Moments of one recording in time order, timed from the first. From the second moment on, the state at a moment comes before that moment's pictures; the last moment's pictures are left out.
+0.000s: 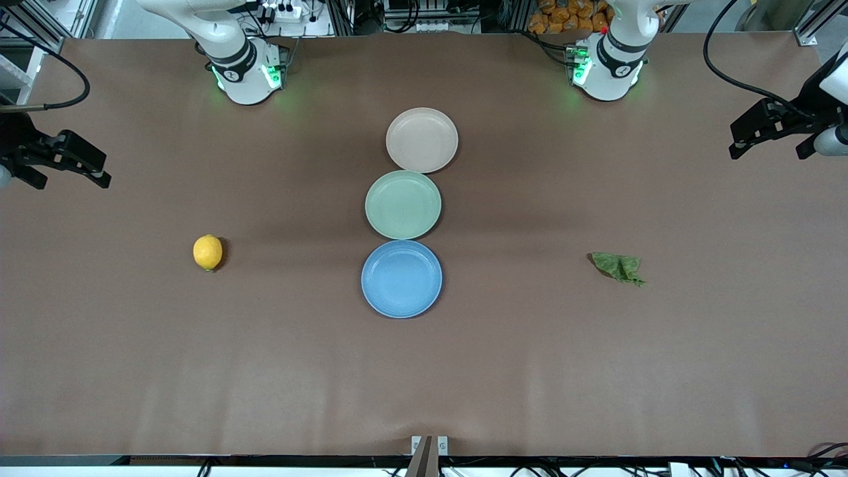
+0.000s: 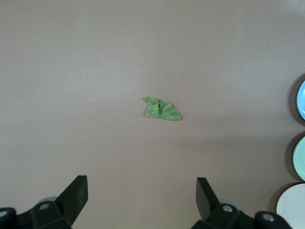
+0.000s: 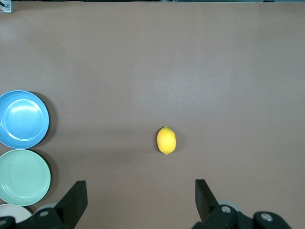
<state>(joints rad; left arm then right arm) 0.05 -0.05 -0.15 -1.52 0.02 1.53 -0.06 0.10 0.04 -0.05 -1.44 0.00 1.55 0.04</state>
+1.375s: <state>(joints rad) 0.01 0.31 -0.14 -1.63 0.00 1.73 0.00 0.03 0.13 -0.07 -1.88 0.00 1.92 0.03</state>
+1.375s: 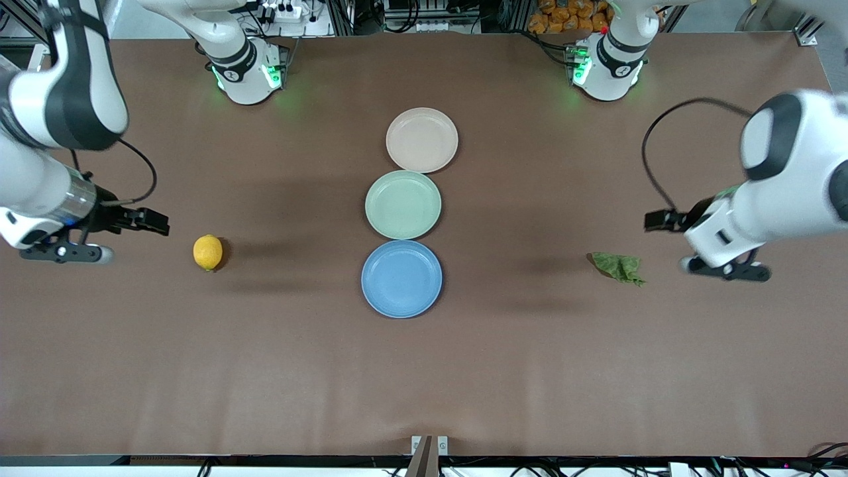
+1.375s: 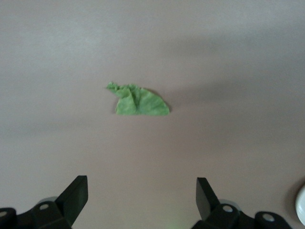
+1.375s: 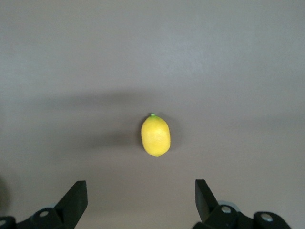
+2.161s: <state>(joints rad) 0.01 0.39 -0.13 -2.12 0.00 2.39 0.00 0.02 0.27 -0.06 -2.20 -0.06 2.41 0.03</state>
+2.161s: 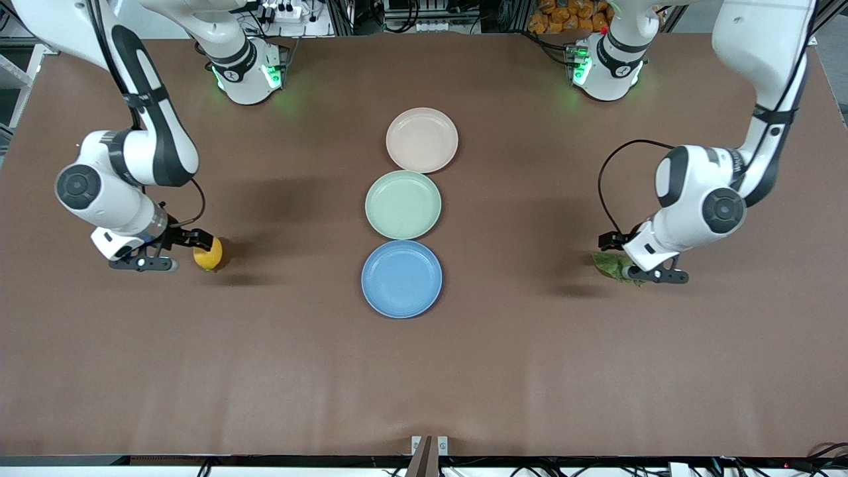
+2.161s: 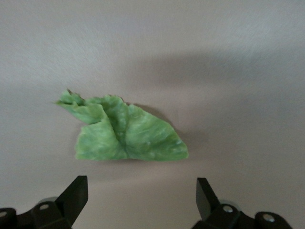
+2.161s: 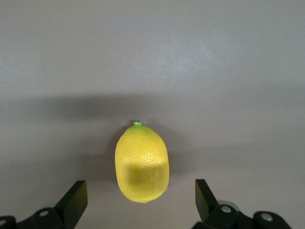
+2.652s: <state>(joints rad) 0.00 0.43 -0.10 -2.12 0.08 2.46 0.01 0.01 0.34 -0.07 -2.21 -0.06 2.46 0.03</state>
